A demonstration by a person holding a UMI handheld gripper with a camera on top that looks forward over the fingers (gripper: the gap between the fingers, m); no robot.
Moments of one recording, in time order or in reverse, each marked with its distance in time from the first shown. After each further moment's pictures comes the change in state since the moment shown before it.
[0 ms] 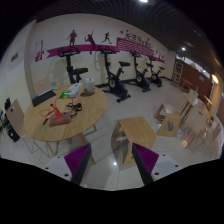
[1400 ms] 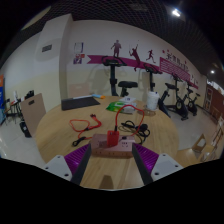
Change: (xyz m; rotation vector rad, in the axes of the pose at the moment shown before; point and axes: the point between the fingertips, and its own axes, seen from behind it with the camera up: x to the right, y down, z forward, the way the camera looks) arm -0.343 -0.054 0.225 0.251 -0.342 -0.192
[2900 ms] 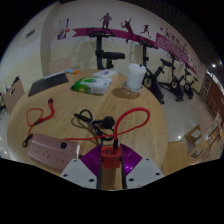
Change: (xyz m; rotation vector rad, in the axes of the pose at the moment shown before) arm 0.163 0.024 0.130 -0.321 0.079 -0.008
